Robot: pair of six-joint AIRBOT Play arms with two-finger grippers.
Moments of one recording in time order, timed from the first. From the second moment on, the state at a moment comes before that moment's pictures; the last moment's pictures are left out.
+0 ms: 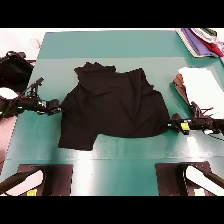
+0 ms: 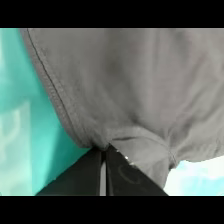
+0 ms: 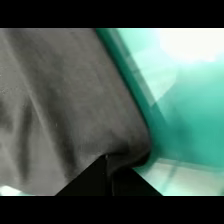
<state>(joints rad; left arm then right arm) 0.17 -1.10 0.84 0.91 -1.12 -1.26 -0.41 -1.07 0.49 -0.84 1.06 1.31</state>
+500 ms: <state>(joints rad) 0.17 -0.71 1.55 0.99 -1.12 -1.39 -0.38 -0.77 1.31 -0.83 1.18 1.31</state>
